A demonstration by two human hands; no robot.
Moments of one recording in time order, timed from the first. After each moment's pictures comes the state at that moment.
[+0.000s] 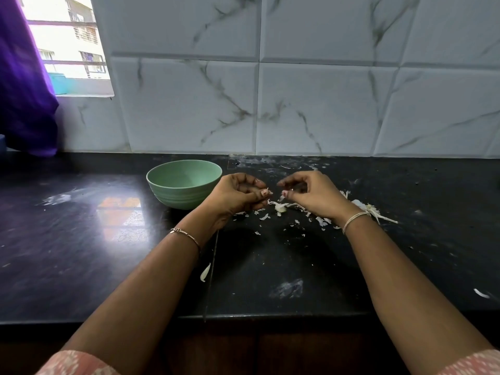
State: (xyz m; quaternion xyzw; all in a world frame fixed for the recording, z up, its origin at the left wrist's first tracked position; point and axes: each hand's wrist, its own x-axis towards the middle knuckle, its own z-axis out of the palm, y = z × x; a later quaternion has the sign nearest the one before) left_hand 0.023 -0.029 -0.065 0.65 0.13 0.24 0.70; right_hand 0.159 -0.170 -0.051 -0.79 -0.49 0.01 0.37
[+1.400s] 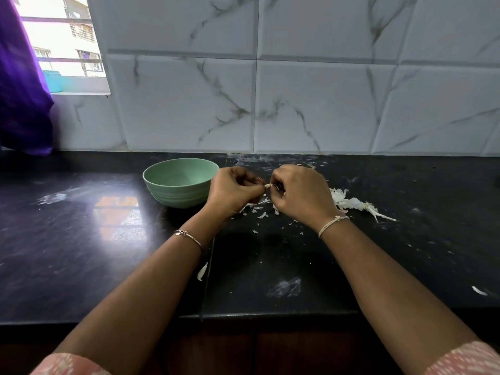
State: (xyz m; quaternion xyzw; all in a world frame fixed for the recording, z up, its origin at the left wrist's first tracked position) left_hand 0.026 -0.039 -0.060 0.74 0.21 0.35 0.53; right_hand 0.129 -0.156 -0.053 -0.78 -0.53 -0.29 0.19
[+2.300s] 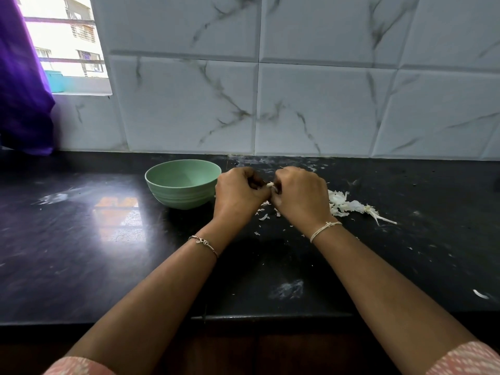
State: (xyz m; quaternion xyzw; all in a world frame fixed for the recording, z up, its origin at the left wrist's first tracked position) left_hand 0.028 -0.055 -0.057 0.80 0.26 0.42 0.33; right_hand 0.117 -0.148 -0.058 -0.79 -0.46 -0.34 0.21
